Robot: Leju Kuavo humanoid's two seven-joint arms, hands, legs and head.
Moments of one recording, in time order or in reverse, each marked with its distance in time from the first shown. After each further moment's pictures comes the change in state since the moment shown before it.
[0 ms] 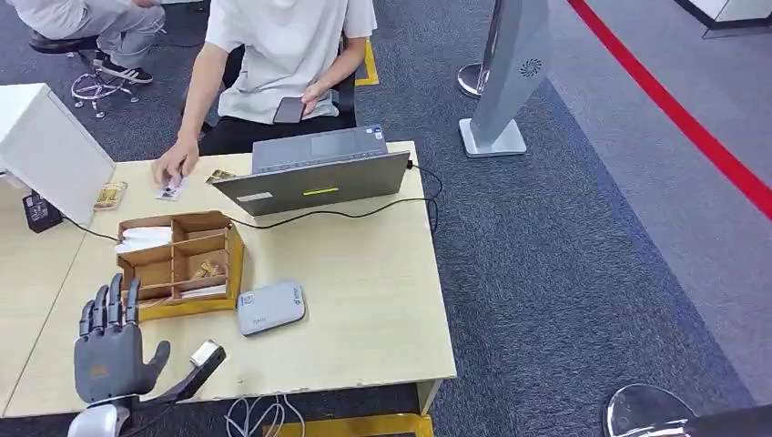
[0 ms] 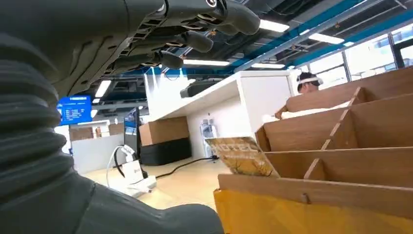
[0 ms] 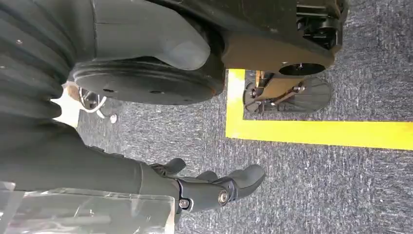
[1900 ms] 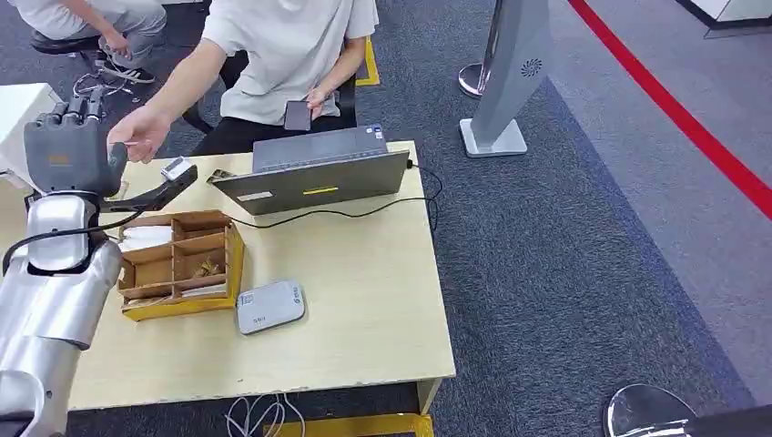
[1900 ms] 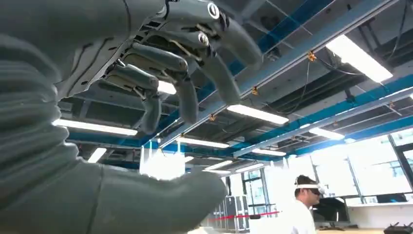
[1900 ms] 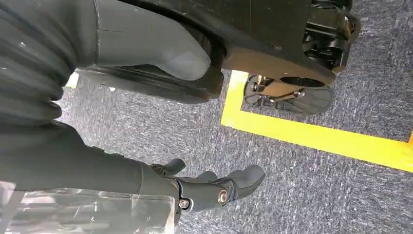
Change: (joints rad) left arm -0.837 0.141 -0.280 0.463 -0.039 -0.071 0.136; right arm -0.011 -0.011 0.032 -0.009 0.153 0.034 0.026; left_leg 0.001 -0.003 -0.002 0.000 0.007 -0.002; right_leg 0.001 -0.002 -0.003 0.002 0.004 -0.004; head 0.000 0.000
